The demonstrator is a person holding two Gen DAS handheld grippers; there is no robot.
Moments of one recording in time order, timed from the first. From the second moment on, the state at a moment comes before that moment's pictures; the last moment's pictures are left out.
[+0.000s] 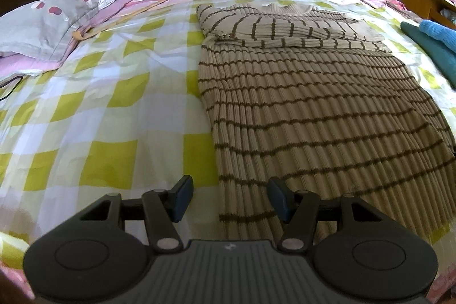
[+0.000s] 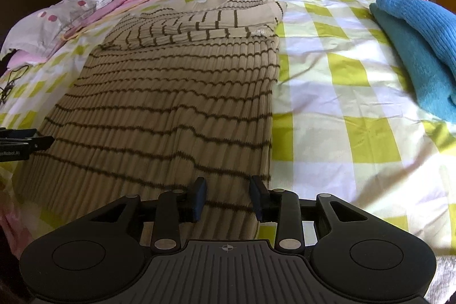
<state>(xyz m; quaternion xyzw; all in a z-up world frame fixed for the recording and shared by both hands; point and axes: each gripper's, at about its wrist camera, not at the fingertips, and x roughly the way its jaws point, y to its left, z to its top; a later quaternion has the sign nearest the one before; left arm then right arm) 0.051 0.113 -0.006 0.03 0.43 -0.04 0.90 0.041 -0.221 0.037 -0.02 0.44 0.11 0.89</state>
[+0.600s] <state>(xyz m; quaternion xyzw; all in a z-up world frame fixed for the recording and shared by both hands) 0.029 0.110 -0.007 0.02 0.44 -0.05 0.90 0.023 -0.239 0.033 0.01 0.45 0.10 0.89</state>
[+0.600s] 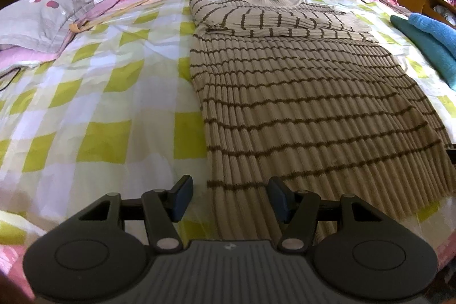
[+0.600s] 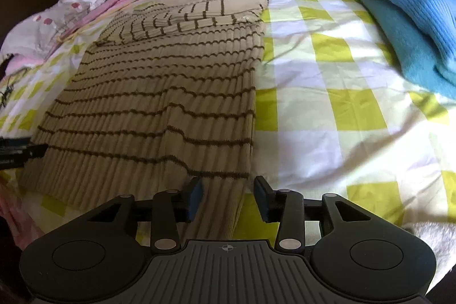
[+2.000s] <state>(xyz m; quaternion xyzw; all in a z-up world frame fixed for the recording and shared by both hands) 0.032 0.131 0.009 -0.14 0.44 -0.13 0.88 0.027 -0.277 0.065 0.26 0.41 0.19 0.85</state>
